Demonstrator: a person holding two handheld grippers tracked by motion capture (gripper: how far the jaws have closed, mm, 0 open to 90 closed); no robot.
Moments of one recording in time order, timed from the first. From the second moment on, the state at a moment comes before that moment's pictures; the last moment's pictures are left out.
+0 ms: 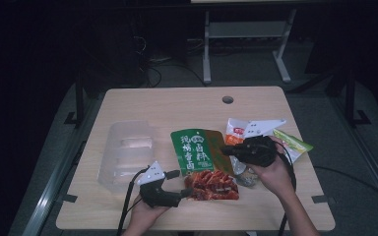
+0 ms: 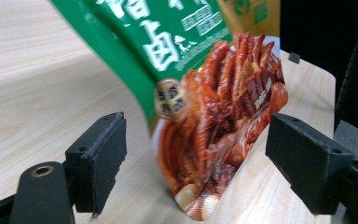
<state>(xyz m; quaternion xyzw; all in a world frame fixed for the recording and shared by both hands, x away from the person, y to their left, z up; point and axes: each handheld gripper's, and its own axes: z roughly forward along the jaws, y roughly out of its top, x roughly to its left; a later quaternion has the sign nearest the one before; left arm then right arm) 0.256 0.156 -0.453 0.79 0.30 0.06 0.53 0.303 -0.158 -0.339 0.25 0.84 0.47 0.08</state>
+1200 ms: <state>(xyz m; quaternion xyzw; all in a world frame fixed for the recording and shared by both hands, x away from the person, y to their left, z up) 0.262 0.142 -0.443 0.82 0.25 0.07 0.52 0.338 -0.154 -0.382 0.30 0.84 0.45 -0.02</state>
